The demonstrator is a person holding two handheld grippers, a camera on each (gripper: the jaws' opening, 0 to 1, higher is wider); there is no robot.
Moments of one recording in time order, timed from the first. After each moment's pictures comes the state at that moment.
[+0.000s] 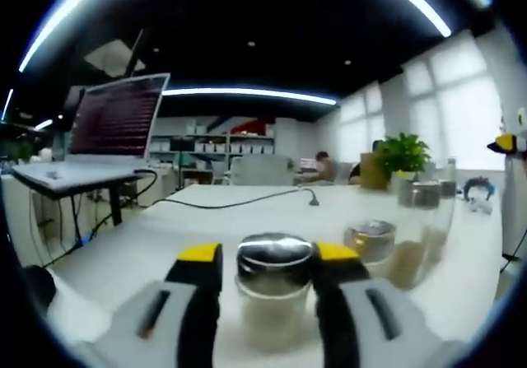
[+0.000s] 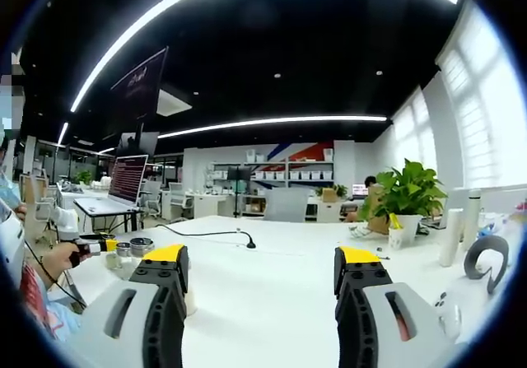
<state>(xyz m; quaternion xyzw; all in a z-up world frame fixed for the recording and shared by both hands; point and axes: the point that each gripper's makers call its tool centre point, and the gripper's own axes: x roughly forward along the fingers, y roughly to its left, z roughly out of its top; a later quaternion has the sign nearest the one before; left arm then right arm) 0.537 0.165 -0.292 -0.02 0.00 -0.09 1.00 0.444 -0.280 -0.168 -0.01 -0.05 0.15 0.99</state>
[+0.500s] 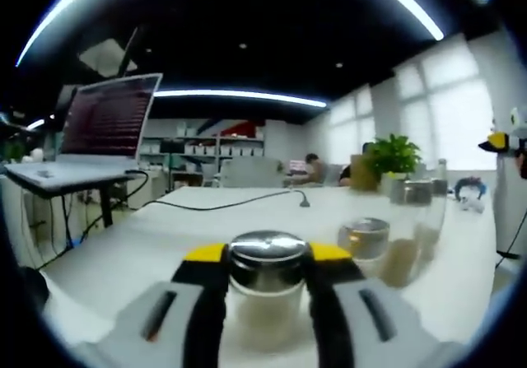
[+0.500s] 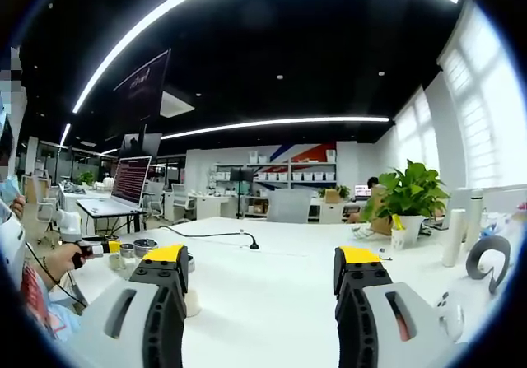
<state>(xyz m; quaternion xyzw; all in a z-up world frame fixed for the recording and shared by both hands) 0.540 0.164 -0.294 -0.03 -0.01 -0.12 0.99 0.443 -0.277 -0.169 -0.01 -0.05 0.15 0.99</state>
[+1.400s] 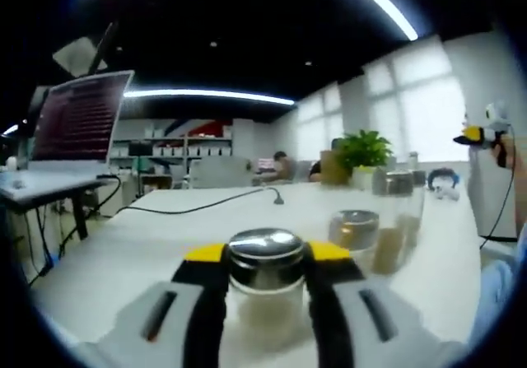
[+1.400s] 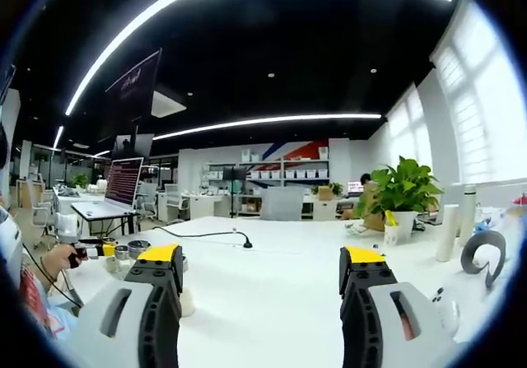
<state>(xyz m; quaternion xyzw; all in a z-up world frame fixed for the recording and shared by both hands) 0.543 0.153 -0.295 0.00 -0.01 -0.22 0.97 0.442 -0.287 -0.167 0.00 -0.05 0.13 0.99</state>
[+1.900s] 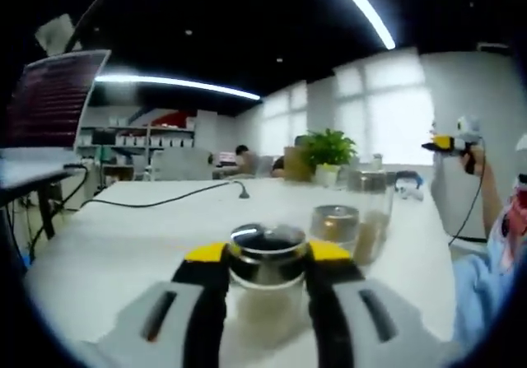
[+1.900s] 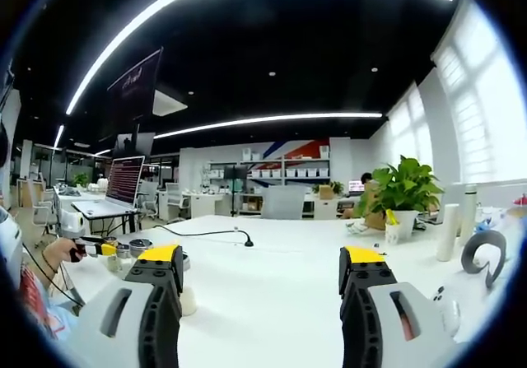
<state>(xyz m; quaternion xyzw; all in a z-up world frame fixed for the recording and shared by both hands) 0.541 0.147 -0.299 -0.02 0.01 -0.32 0.95 0.442 -0.284 -0.169 0.00 -0.05 0.14 0.99</state>
